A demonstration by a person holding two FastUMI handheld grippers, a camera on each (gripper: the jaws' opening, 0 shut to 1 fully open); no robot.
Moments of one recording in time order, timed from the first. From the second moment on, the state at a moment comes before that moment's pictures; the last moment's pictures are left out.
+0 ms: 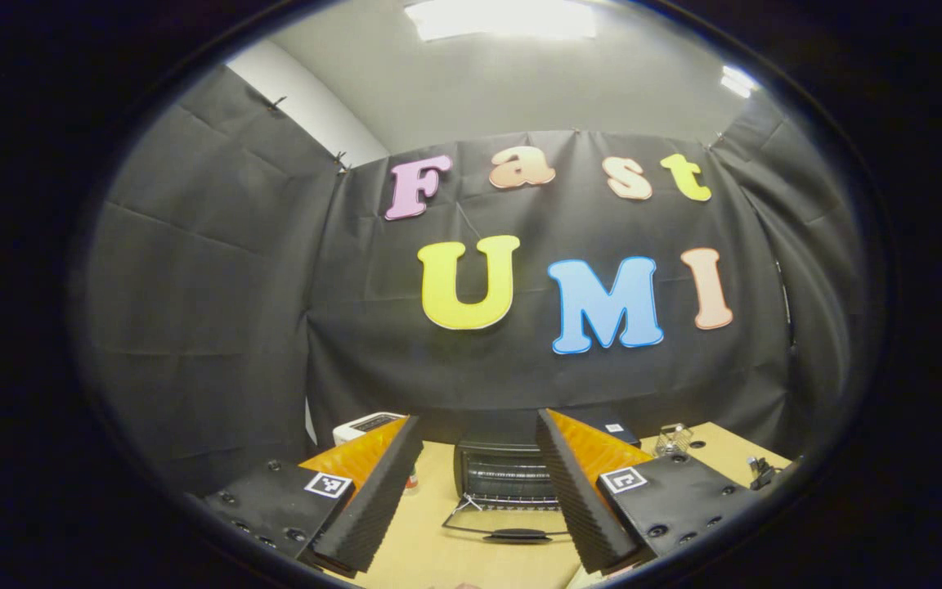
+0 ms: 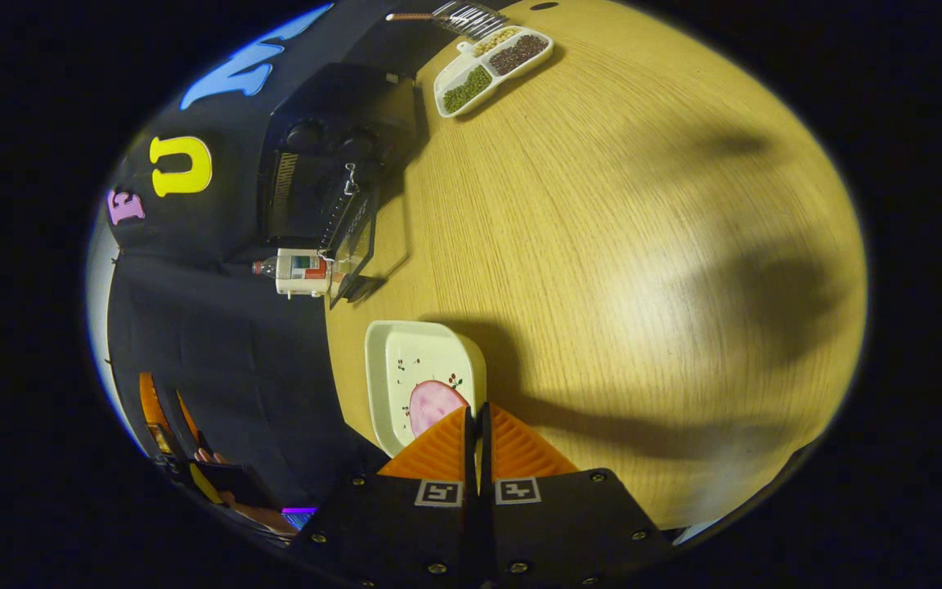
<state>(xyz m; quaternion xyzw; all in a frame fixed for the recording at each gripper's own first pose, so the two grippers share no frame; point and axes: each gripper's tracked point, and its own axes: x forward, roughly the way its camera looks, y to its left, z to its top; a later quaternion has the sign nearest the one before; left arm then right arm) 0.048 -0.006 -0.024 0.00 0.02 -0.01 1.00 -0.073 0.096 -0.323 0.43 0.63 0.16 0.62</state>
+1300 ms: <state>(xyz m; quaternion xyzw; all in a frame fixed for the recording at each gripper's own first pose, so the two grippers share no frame) 0.097 0.089 -0.056 -0.03 0.03 0.00 1.00 0.075 0.217 -0.266 0.63 0.48 -0.03 0.61</state>
